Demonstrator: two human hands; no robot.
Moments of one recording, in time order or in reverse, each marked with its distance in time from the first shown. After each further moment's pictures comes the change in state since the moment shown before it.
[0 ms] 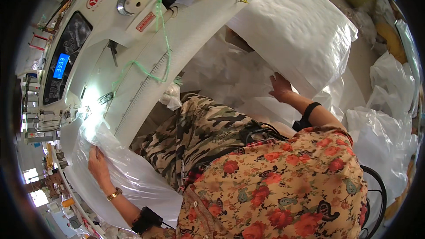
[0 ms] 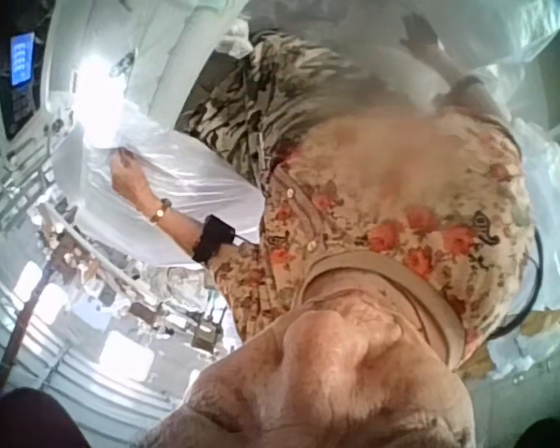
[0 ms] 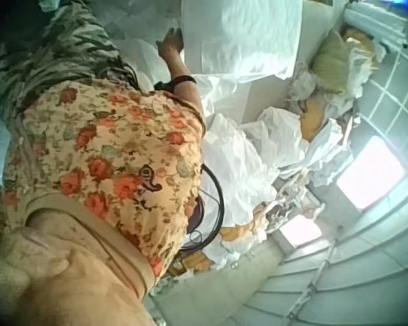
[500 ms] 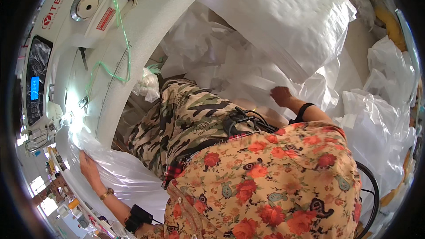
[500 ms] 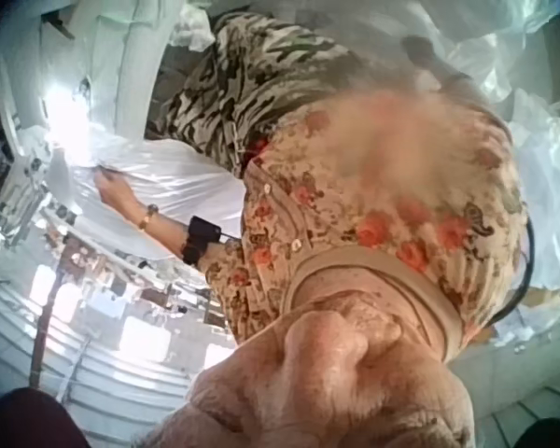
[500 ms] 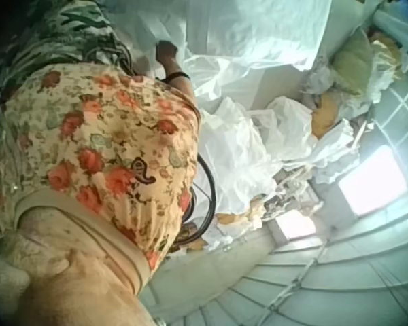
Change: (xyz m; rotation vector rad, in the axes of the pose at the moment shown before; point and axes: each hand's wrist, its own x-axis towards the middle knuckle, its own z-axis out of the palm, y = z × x) left_hand 0.009 -0.035 0.014 0.070 -0.048 0.073; right_hand -0.087 0.060 0.111 -0.078 -0.271 -0.104
